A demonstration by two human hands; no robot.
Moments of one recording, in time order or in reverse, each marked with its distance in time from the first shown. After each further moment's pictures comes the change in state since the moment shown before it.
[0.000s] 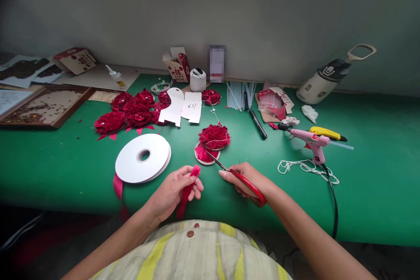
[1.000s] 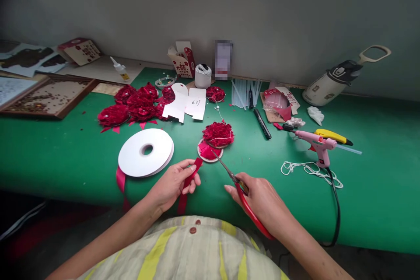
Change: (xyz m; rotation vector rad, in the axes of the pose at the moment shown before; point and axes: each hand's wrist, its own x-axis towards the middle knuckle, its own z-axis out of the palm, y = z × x) left_hand 0.006 -0.002 -0.009 0.019 0.039 0.023; right_hand -0.034 -0.001 0.022 -0.496 0.337 -0.089
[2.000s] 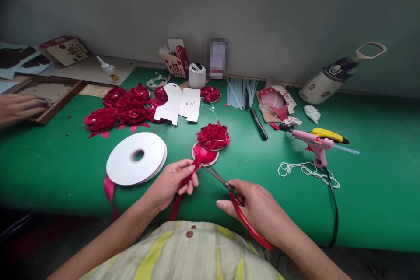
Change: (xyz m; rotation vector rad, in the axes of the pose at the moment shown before) left_hand 0.018 0.008 0.002 0.087 -0.042 0.011; right_hand -0.003 -0.003 -0.010 0.066 -0.157 -0.014
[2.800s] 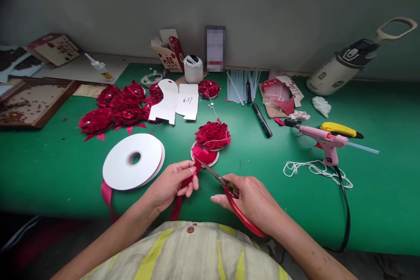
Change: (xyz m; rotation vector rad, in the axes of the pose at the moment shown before) left_hand 0.012 0.003 0.000 -0.009 -0.015 -0.128; right_hand 0.031 0.005 0.003 0.043 -0.024 -0.048
